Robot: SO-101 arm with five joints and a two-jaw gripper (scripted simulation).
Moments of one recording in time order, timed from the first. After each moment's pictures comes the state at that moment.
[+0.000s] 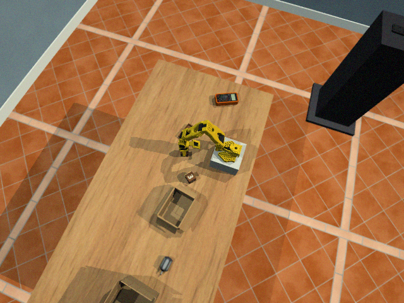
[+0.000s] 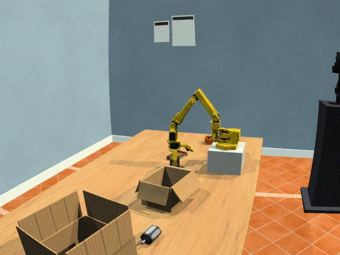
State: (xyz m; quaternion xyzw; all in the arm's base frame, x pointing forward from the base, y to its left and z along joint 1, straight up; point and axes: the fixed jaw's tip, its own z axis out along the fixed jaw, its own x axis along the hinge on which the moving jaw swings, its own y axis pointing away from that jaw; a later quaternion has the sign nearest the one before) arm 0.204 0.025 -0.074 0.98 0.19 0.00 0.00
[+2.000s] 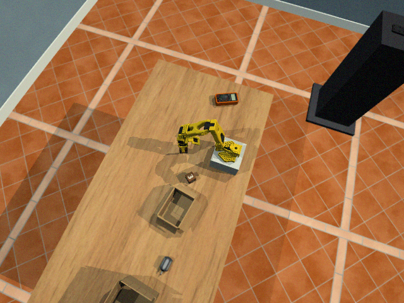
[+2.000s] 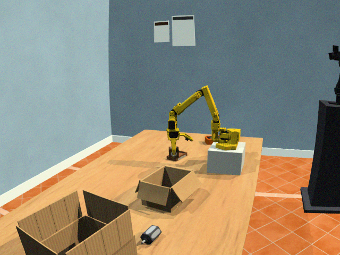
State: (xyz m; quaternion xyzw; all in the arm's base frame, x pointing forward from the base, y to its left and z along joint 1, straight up) arm 0.207 0.025 -0.028 0.98 0.19 0.00 0.00
